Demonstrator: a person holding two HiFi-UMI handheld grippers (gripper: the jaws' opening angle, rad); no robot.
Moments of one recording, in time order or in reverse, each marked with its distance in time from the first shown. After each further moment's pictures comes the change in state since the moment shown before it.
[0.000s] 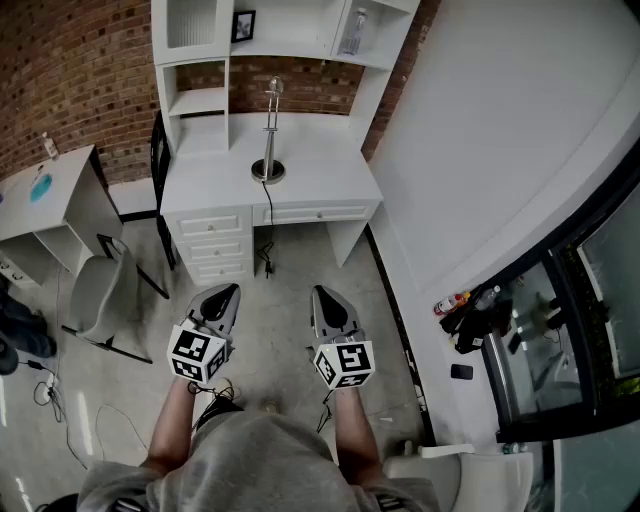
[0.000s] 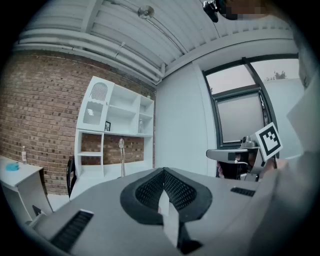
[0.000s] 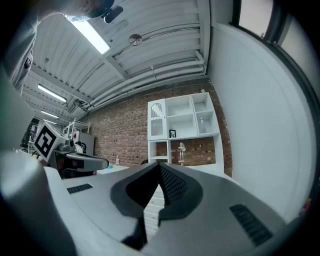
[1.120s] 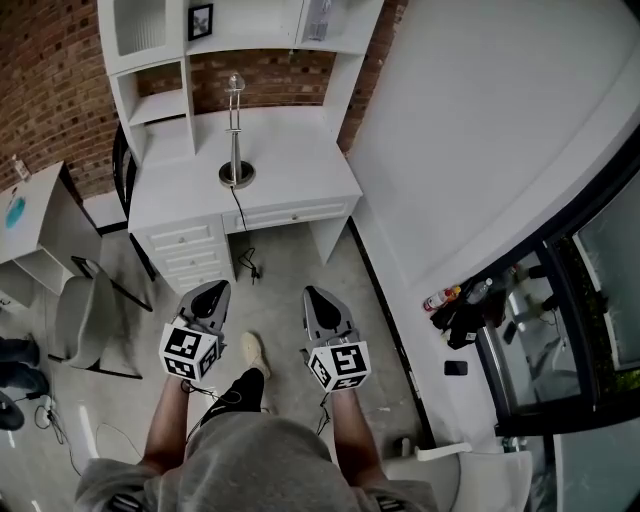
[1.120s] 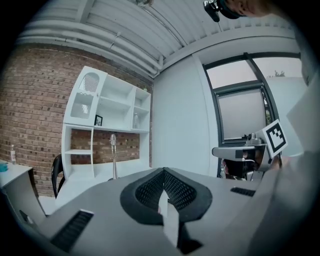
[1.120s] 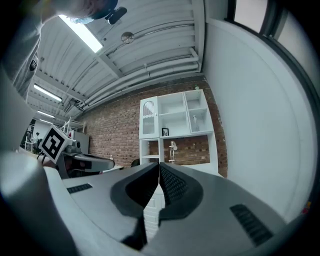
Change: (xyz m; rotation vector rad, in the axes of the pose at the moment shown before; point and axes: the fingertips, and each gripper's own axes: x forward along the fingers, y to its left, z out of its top) left arm 0.106 0.003 -0.004 0.007 0.036 -0.038; right arm 0.033 -0.080 -0.010 0.009 0.009 -0.025
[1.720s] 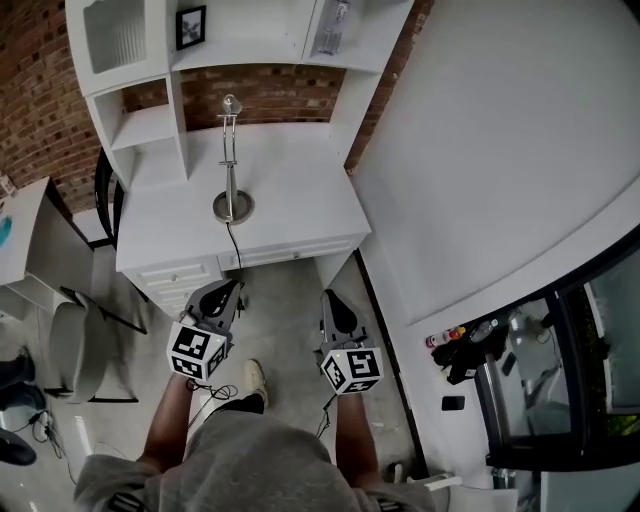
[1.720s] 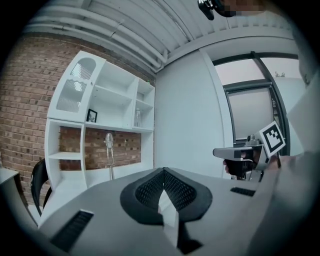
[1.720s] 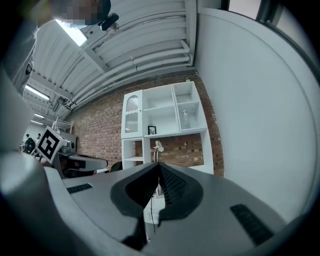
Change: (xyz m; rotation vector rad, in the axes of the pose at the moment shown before) left arm 0.166 0.088 0.032 0.006 0.001 -0.024; right arm 0.148 -0.123 0.001 0.036 0.010 -0.078
